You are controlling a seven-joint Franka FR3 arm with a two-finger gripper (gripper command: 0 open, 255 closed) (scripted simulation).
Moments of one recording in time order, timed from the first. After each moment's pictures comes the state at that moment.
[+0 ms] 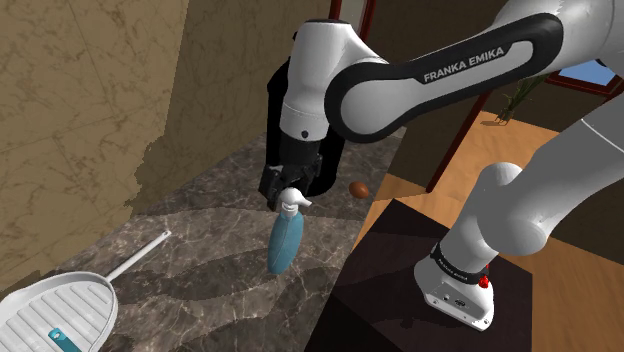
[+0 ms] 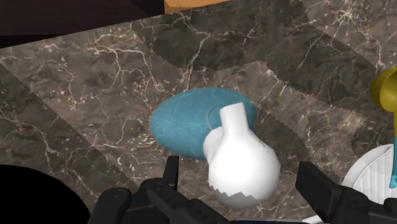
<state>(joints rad) 0.18 -0.29 0.40 -2.38 0.28 2.17 0.52</state>
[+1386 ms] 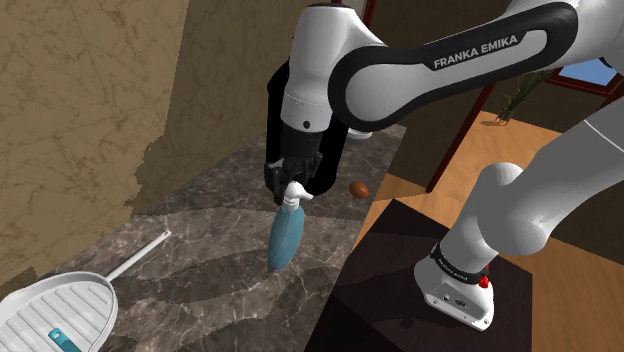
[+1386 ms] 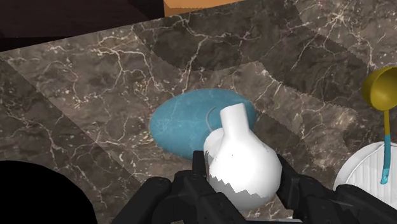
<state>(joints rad) 0.18 -0.32 0.39 -2.35 0.28 2.12 0.52</state>
